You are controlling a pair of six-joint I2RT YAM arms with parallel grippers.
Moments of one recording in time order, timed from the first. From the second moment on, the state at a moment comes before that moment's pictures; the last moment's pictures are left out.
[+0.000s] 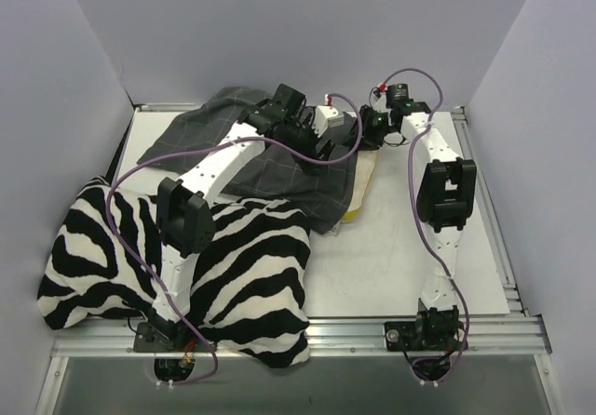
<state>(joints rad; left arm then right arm) -0.60 2.13 2.12 -0.86 0.58 0.31 0.11 2.26 1.99 -0.70 -0.53 0.42</state>
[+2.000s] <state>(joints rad) -0.46 2.56 2.43 -0.87 0.44 0.09 -0.32 1.70 1.19 -1.01 -0.48 0.03</state>
